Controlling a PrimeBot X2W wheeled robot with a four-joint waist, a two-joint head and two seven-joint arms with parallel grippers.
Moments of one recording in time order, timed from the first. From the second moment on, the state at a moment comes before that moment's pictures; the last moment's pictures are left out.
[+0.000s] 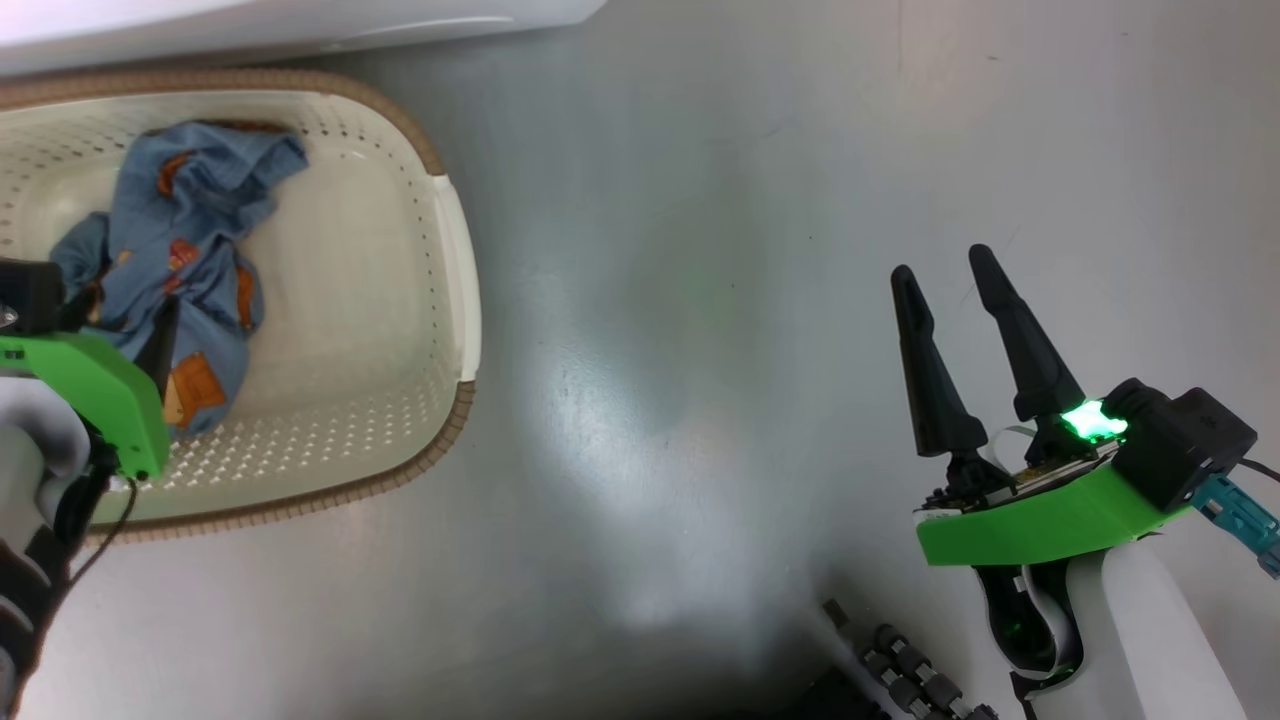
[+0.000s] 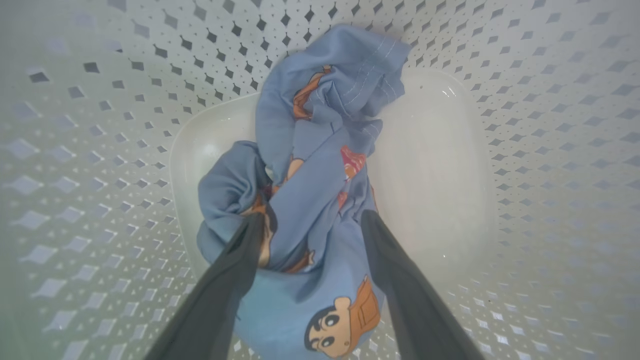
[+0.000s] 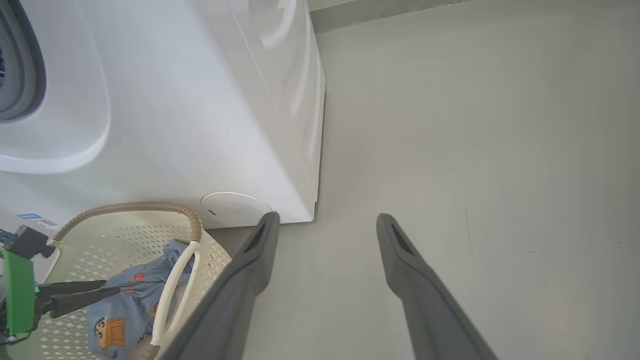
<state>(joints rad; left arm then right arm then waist) -1.04 0.45 -1.13 1.15 -1.04 -0.13 -0.23 -0.30 -0.06 0.12 -0.01 0.36 0.13 -0.25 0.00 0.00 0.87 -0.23</state>
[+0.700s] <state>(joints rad) -1.06 0.44 -1.23 1.14 -1.15 -0.13 -0.21 -0.29 -0.06 0.13 -0.03 0.35 0.13 -0.25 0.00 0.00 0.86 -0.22</state>
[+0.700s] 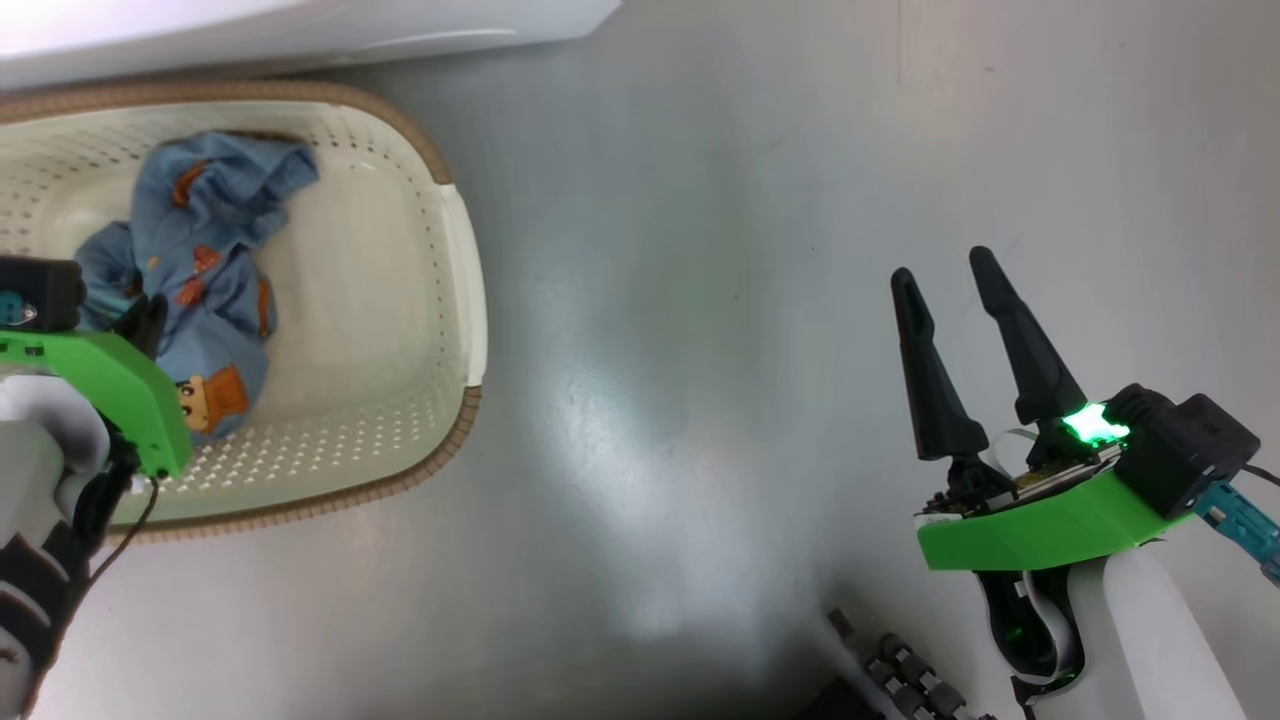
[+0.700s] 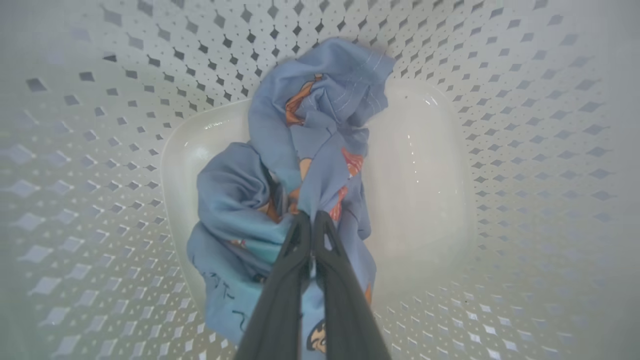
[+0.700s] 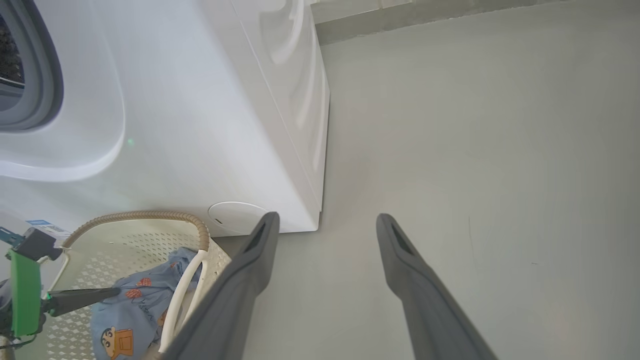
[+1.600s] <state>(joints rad) -0.72 0.34 -0.73 0.87 -0.94 -0.13 -0.25 -0.24 -0.10 0.09 0.13 0.39 0.13 -0.25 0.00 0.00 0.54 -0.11</state>
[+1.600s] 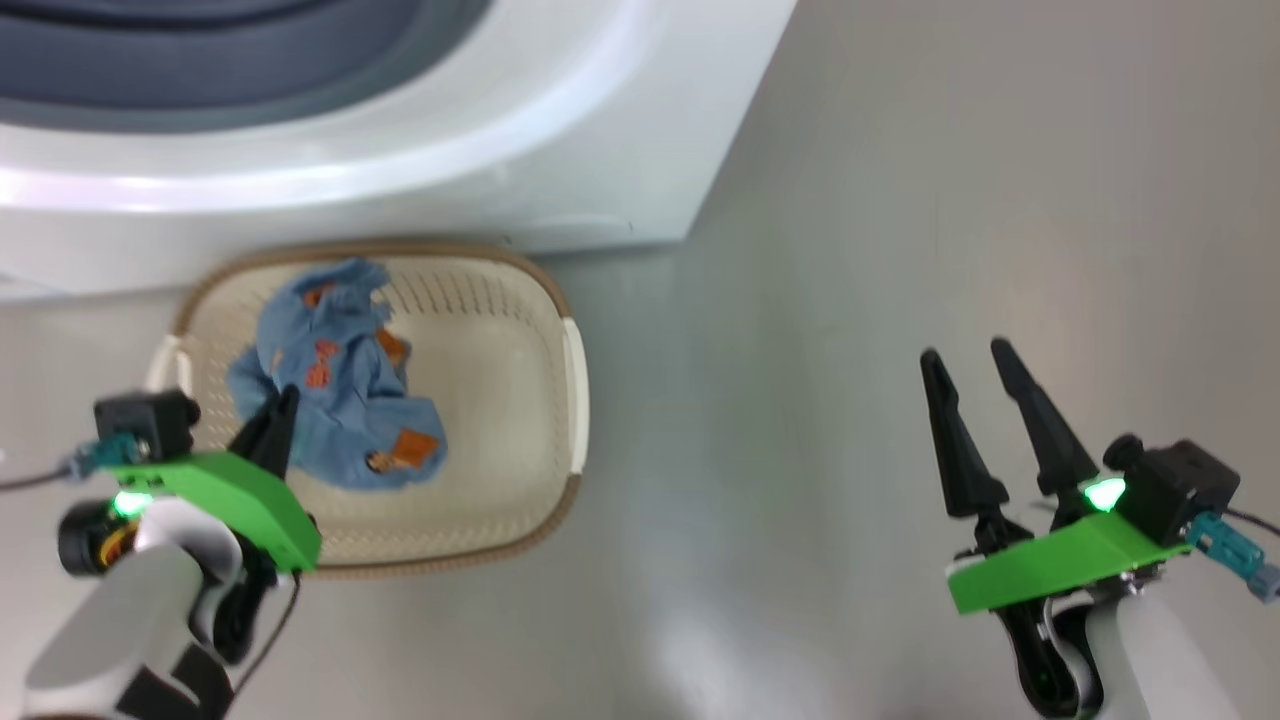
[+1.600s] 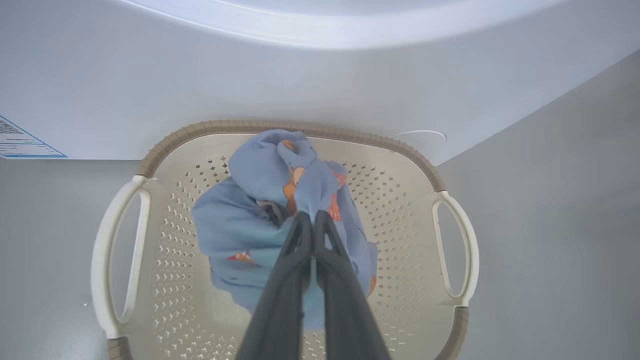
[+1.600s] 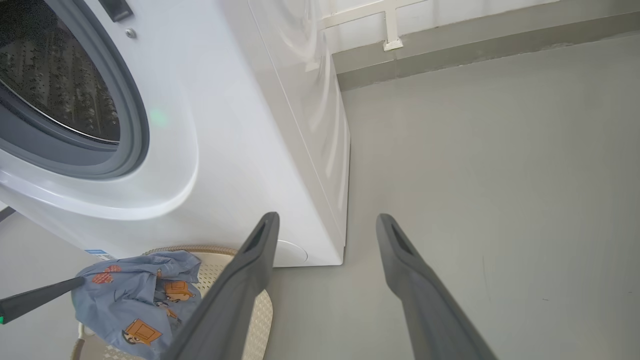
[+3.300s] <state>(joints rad) 0.07 0.25 -0.06 0.13 -0.46 -0.13 -0.25 0.09 -0.20 -0.02 0.18 0.45 0.13 -0.25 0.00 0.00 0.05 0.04</state>
